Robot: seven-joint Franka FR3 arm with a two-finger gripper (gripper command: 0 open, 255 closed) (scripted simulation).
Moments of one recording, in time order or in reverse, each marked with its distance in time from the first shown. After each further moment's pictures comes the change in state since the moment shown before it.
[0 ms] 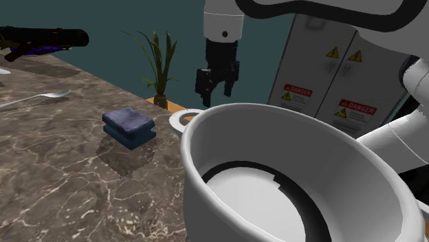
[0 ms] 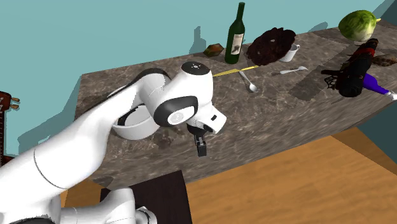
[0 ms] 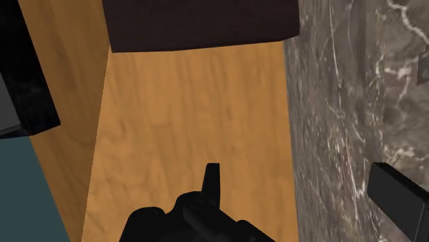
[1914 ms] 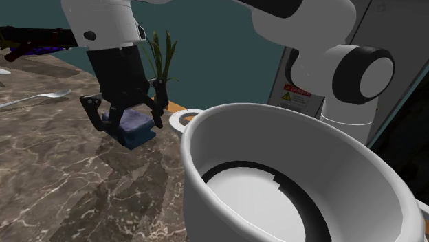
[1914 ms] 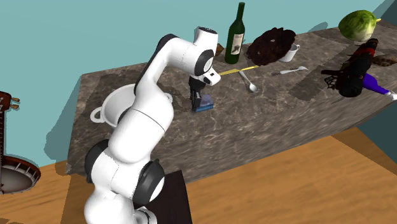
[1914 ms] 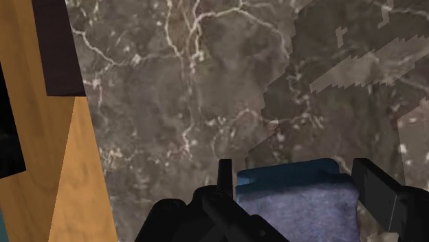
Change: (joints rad) arm 0.173 0.722 0.339 0.676 -0.105 -0.196 0.585
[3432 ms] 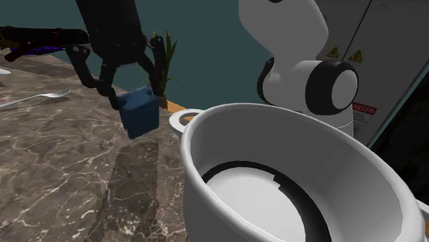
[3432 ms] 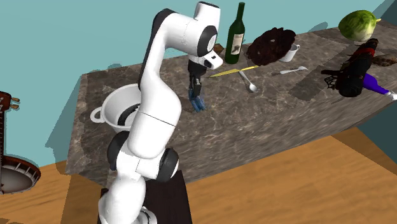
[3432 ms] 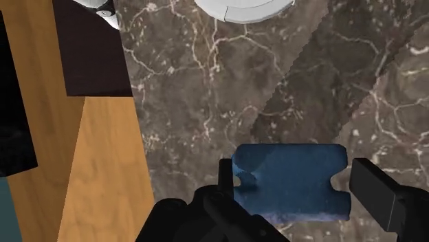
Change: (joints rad) arm 0.199 0.233 -0.002 0.555 -0.148 -0.340 0.069
